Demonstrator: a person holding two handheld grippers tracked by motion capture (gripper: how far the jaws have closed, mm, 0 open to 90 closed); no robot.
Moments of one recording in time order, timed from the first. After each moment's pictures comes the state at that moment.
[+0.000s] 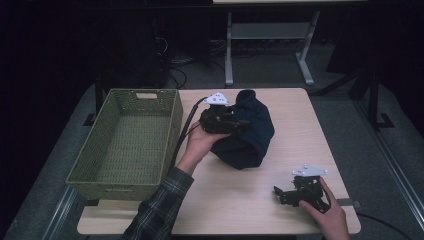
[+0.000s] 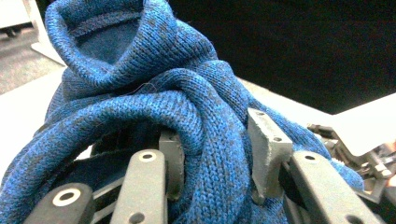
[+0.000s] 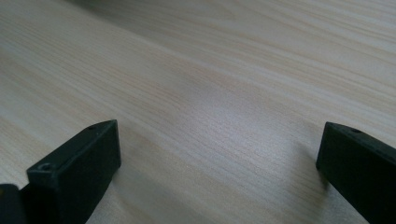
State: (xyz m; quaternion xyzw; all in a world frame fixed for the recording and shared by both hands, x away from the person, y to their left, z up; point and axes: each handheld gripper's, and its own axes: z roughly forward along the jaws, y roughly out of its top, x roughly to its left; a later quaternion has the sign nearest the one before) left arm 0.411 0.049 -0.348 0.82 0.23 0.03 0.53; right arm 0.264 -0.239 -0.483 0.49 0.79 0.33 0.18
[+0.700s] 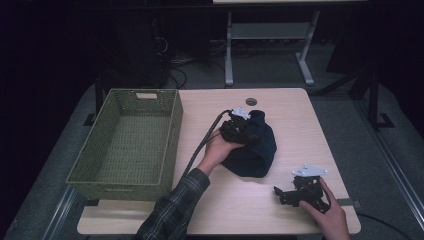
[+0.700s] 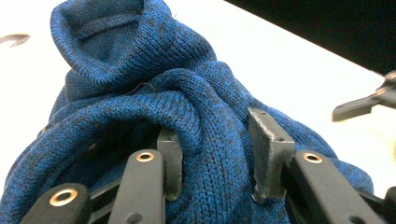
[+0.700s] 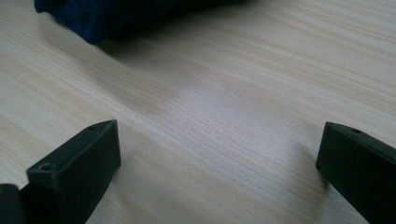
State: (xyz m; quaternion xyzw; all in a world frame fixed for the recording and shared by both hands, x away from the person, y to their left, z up) left arm 0.436 -0.006 -0.421 0.87 0.26 0.02 0.43; right arm 0.264 -0.239 -0.483 0.49 0.79 0.33 0.18
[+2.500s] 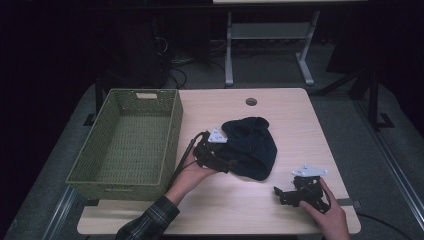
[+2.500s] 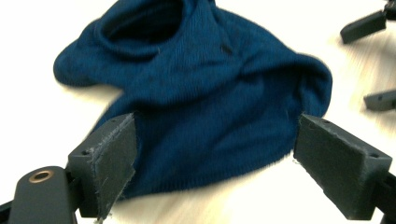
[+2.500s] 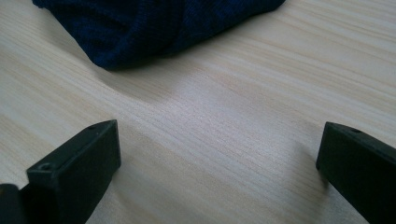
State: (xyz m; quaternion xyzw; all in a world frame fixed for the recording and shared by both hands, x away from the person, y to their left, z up) left arm 0.348 0.072 -0.416 0.87 0.28 0.11 0.38; right arm 0.263 -0.239 -0.483 0.48 0.79 0.33 0.18
